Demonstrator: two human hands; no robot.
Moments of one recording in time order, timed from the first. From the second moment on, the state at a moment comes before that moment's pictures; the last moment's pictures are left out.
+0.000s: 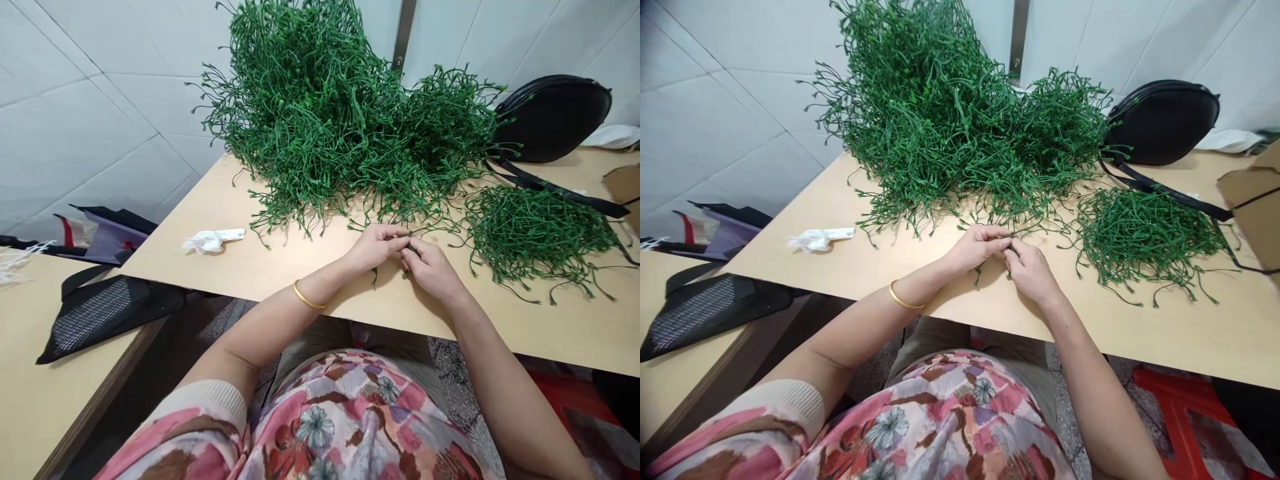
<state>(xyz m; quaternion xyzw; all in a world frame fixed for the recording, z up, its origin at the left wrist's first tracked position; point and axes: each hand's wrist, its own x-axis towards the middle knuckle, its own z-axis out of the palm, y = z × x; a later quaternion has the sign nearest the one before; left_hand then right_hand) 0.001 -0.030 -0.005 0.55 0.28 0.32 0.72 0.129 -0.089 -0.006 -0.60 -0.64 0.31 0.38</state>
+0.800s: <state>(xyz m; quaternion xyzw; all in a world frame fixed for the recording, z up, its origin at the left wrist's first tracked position) -0.016 -0.003 0.002 0.24 0.27 0.33 0.87 0.123 -0.113 0.018 -0.43 -0.62 0.36 0.55</state>
